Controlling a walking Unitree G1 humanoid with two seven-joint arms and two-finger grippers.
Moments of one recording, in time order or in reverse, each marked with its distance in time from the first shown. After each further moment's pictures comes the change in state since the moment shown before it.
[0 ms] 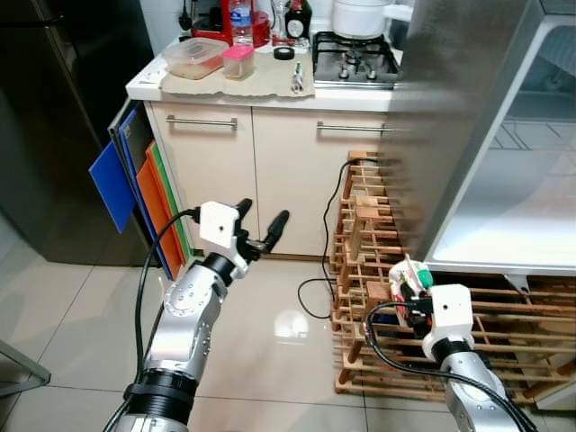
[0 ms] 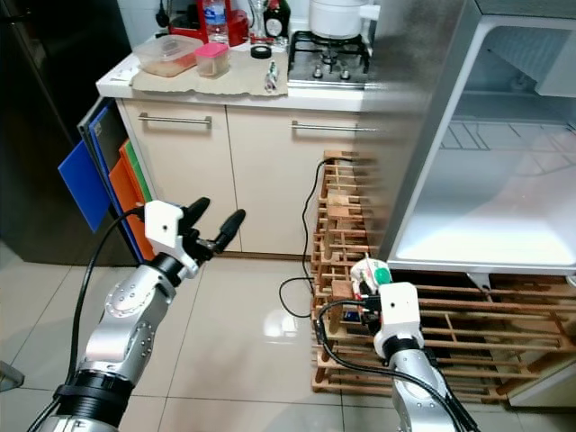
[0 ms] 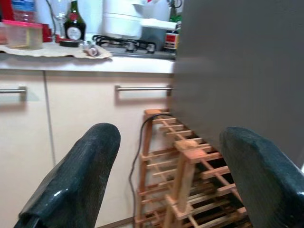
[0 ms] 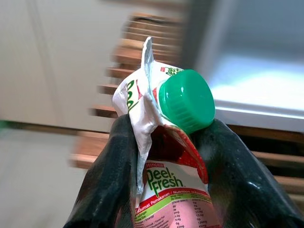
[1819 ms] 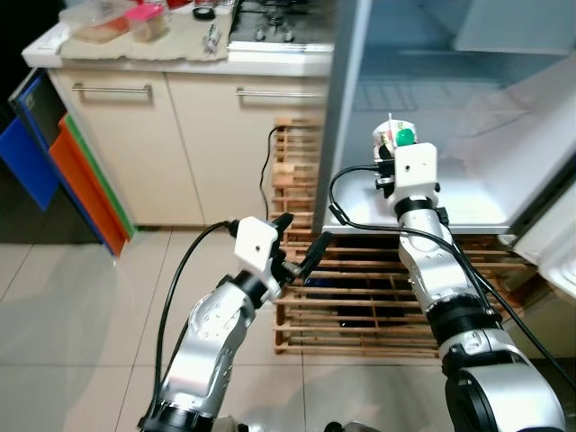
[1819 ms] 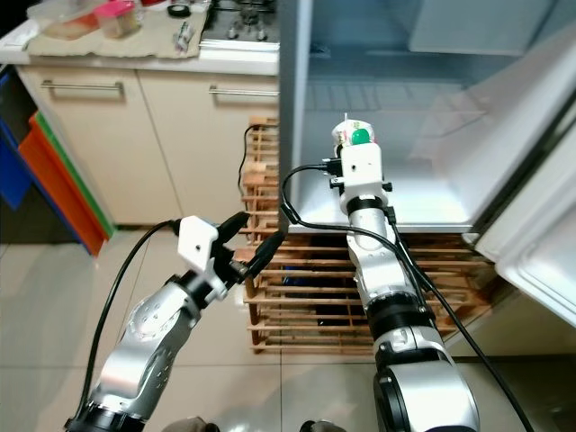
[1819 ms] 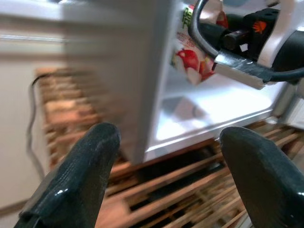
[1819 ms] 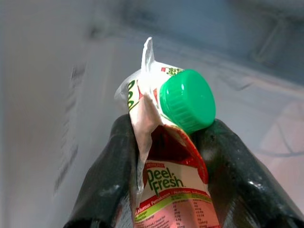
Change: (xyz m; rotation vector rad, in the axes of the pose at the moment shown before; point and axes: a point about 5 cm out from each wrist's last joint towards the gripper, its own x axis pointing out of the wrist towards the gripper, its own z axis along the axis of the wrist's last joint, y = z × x) left arm -0.023 -0.044 0.004 0.010 0.031 -0.116; right arm 0.111 0.055 0.174 -0.139 -0.406 -0.024
